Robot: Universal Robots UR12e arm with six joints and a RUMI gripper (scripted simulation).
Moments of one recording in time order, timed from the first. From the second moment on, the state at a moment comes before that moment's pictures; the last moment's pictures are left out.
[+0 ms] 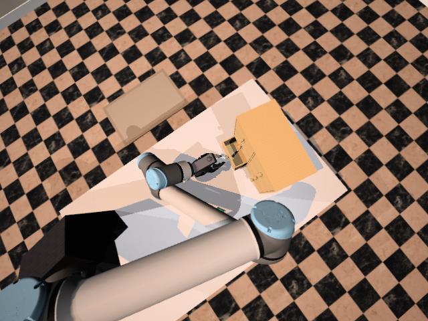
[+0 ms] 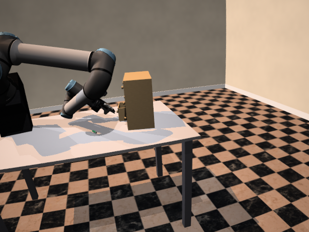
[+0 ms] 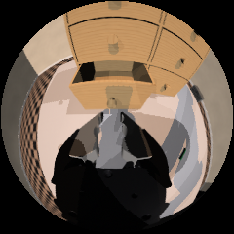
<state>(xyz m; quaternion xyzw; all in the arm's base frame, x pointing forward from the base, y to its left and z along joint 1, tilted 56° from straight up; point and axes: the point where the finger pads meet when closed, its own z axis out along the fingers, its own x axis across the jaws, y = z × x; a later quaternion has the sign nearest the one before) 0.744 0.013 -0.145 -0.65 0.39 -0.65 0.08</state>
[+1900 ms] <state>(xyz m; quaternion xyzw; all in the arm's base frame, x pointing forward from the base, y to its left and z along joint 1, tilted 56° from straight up) 0.644 0.068 -0.121 -0.65 0.39 -0.65 0.08</state>
